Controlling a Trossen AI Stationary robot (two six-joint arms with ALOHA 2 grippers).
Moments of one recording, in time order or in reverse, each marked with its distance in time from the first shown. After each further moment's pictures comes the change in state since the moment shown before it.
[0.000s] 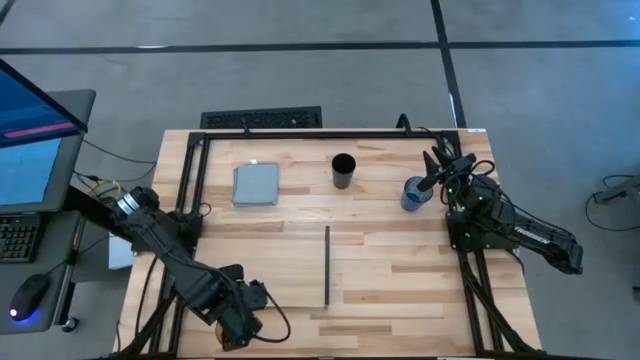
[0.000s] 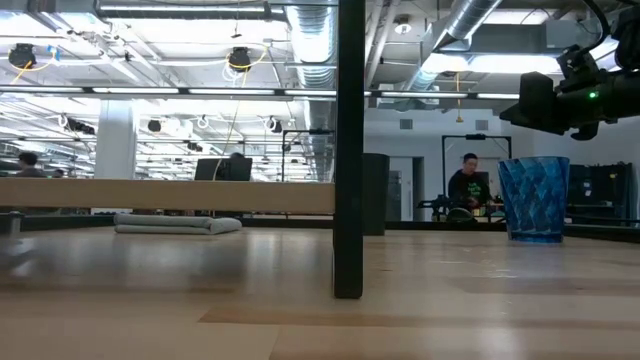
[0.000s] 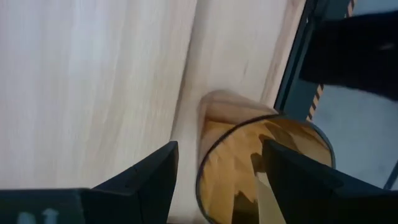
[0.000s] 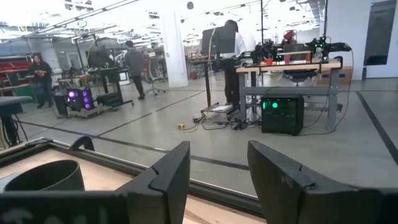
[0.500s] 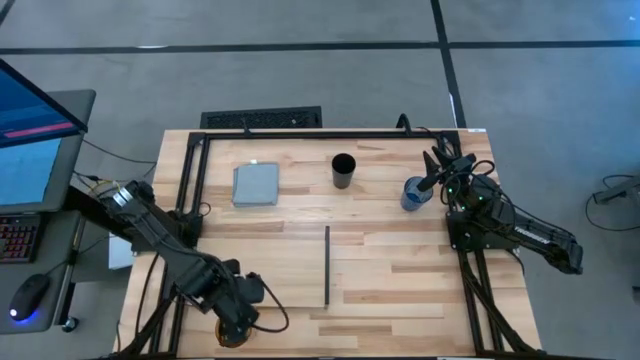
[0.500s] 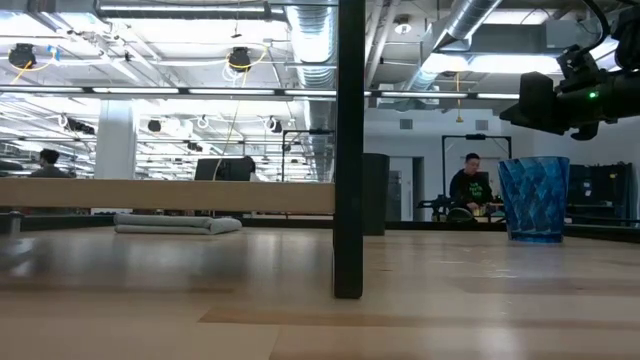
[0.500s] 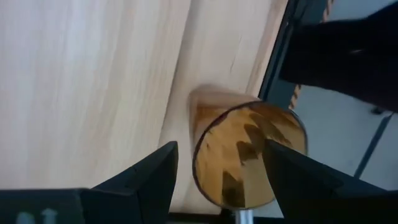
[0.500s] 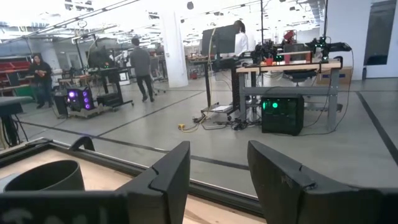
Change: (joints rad) left arm 0.034 -0.064 0.000 -0.006 0.031 0.000; right arm 0.000 0.000 0.000 0.000 0.000 0.000
